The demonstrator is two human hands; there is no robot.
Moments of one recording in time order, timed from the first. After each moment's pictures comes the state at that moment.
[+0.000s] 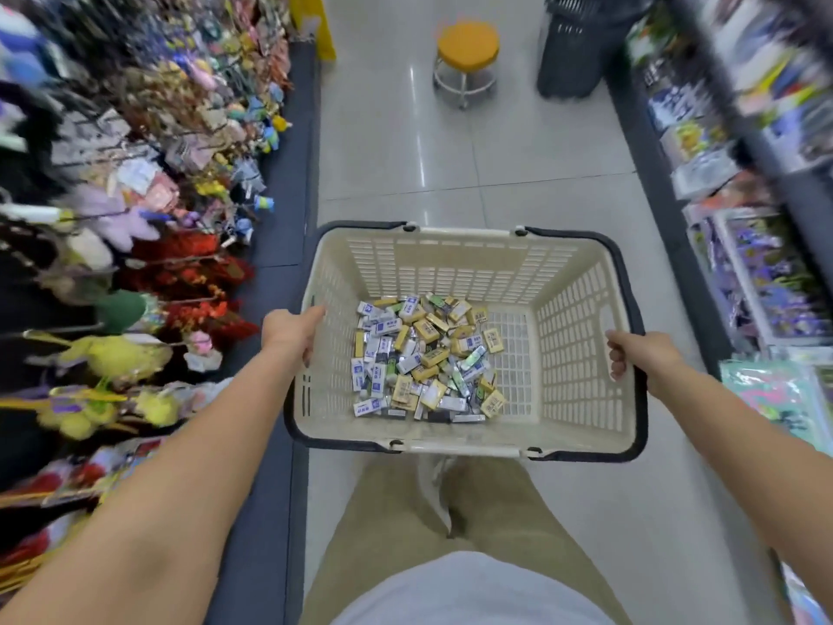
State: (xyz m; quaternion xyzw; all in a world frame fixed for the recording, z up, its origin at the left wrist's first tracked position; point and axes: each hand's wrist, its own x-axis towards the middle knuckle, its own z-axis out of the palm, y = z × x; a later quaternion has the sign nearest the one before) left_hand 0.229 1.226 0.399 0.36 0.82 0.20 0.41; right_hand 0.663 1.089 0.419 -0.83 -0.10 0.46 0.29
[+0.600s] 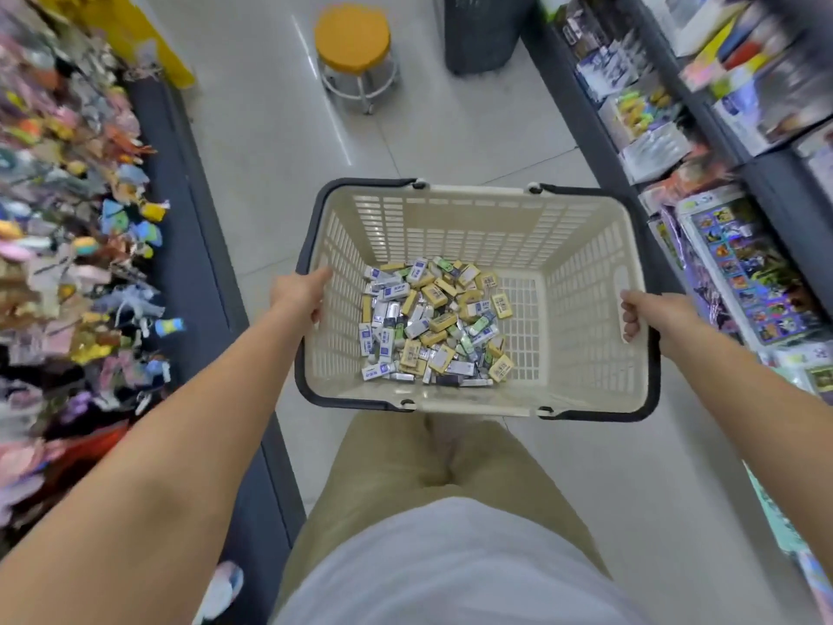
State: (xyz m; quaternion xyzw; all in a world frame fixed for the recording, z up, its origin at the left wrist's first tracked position) left_hand 0.461 1.606 0.385 0.42 0.76 0.10 0.48; right_hand 0.830 1.357 0.395 -0.84 0.06 0.42 0.35
